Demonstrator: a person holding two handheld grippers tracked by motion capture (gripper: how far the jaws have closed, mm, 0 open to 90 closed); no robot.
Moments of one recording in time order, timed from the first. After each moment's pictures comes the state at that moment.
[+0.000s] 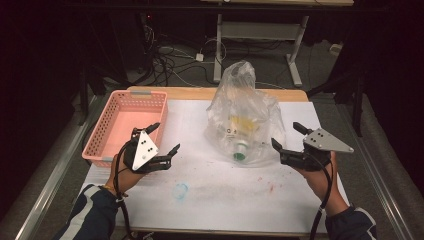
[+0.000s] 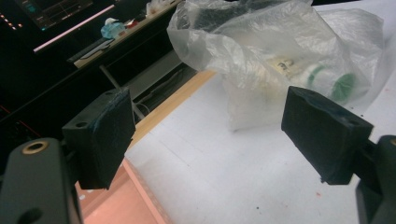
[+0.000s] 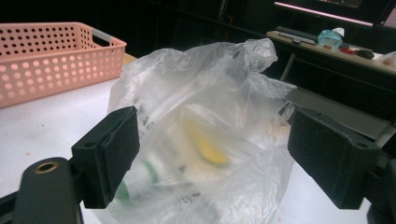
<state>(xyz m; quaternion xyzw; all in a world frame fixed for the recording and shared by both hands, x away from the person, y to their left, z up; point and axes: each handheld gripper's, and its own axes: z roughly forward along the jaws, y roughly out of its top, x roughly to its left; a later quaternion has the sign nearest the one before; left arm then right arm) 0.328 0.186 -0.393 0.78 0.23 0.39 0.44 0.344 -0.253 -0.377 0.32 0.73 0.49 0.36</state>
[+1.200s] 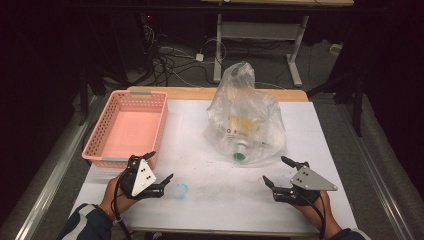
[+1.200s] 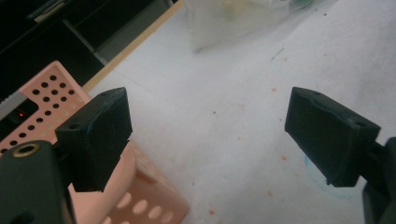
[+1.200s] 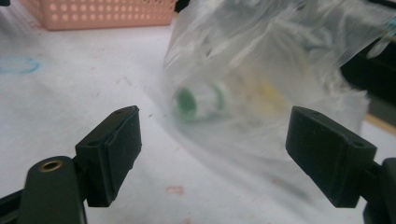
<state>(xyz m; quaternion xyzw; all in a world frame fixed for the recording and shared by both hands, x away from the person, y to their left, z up) 0.294 0.204 -0.458 0.83 0.23 0.34 0.38 0.293 -0.246 -0.448 0.27 0.78 0.47 0.32</state>
